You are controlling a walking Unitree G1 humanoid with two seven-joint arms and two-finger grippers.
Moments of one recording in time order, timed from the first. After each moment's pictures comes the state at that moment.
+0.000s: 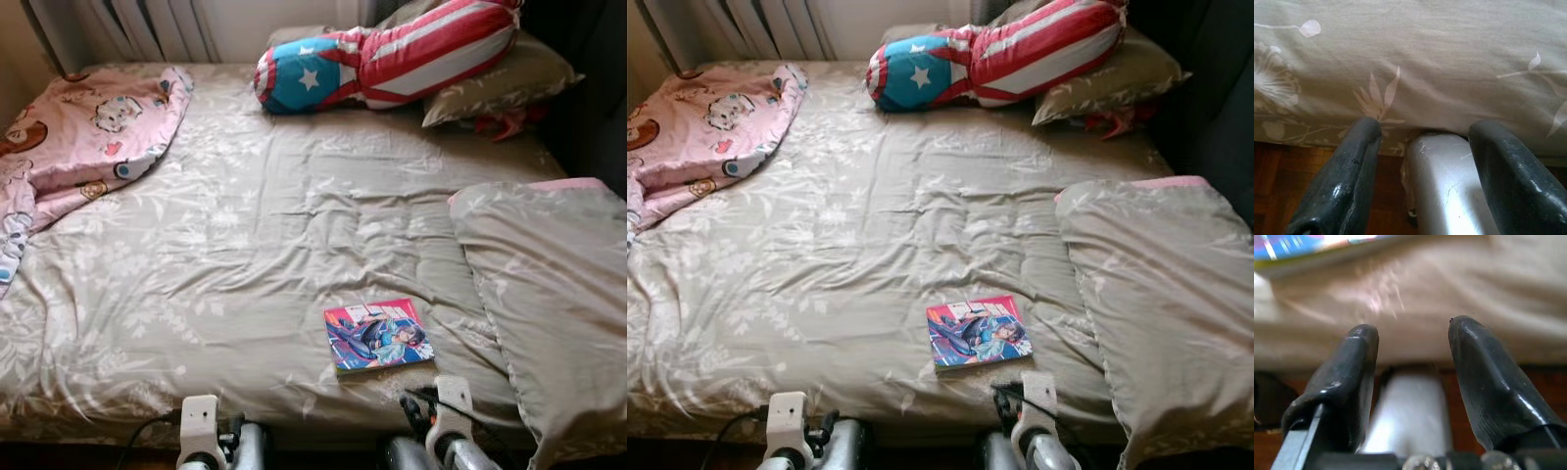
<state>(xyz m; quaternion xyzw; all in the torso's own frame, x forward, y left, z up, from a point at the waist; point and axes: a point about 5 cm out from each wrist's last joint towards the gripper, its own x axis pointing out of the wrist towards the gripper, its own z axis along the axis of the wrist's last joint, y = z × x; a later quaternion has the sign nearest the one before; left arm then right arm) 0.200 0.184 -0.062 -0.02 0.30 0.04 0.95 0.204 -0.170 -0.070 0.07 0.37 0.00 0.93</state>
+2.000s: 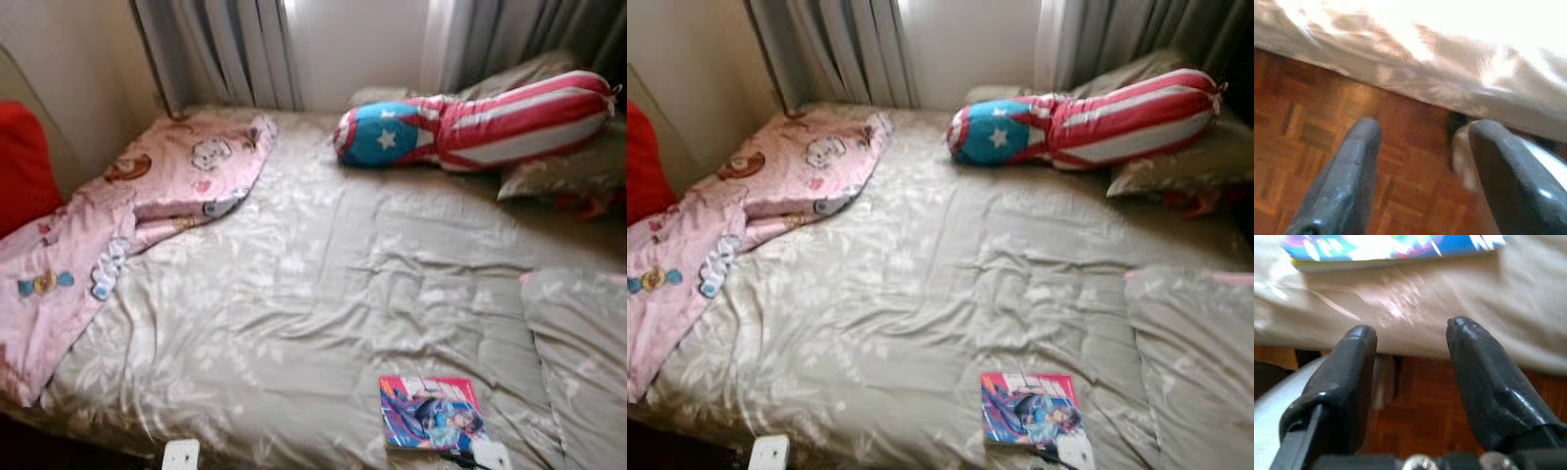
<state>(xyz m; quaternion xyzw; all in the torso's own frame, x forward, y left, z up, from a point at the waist) 0.169 0.185 -0.089 -0.02 0.44 0.06 0.89 0.137 -0.233 -0.092 0.04 0.47 -0.06 0.88</state>
